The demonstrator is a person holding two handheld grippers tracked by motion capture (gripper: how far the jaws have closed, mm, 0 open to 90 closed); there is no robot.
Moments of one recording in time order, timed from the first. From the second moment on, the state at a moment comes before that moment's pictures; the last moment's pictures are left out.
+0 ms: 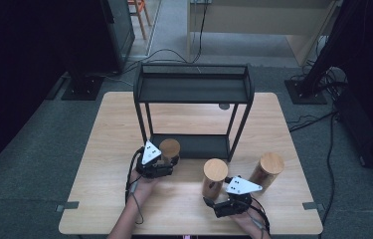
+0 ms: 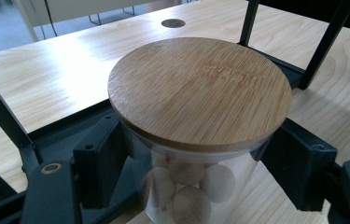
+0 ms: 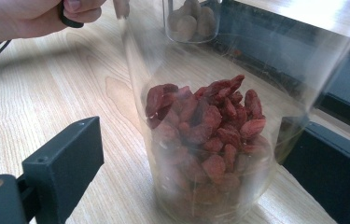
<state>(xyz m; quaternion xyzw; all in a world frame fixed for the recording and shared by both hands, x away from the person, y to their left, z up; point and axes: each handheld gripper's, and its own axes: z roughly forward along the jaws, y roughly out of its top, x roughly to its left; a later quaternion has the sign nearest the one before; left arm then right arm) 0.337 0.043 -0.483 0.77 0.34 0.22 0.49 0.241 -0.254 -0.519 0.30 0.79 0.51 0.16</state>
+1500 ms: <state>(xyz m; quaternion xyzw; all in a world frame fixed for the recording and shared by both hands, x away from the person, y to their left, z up) 0.352 0.031 -0.485 0.77 0.34 0.22 0.50 0.241 -0.254 -0.519 0.30 0.79 0.51 0.16</state>
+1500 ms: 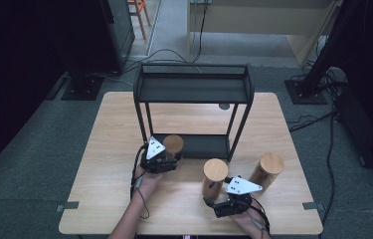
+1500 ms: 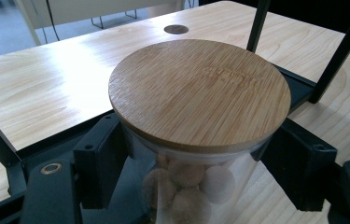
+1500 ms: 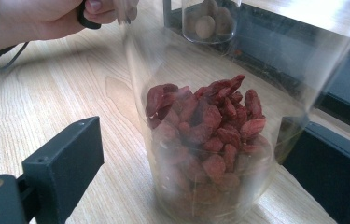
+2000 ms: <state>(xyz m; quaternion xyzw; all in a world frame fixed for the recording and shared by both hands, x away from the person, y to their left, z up) 0.360 0.026 -0.484 0.77 0.35 0.22 0.49 0.241 -0.254 -0.519 0.30 0.79 0.51 0.16</state>
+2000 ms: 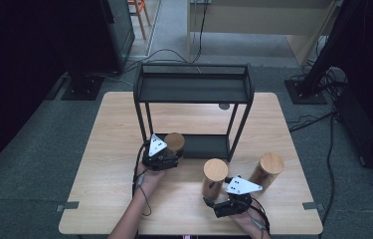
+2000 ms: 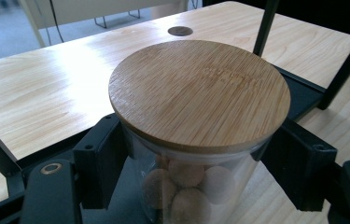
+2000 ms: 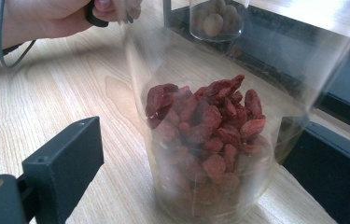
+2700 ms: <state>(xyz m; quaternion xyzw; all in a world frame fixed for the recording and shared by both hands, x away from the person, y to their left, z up) 0.372 0.021 -0.486 0.75 0.37 0.23 0.49 0.241 -0.254 -0.519 0.30 0.79 0.51 0.16</state>
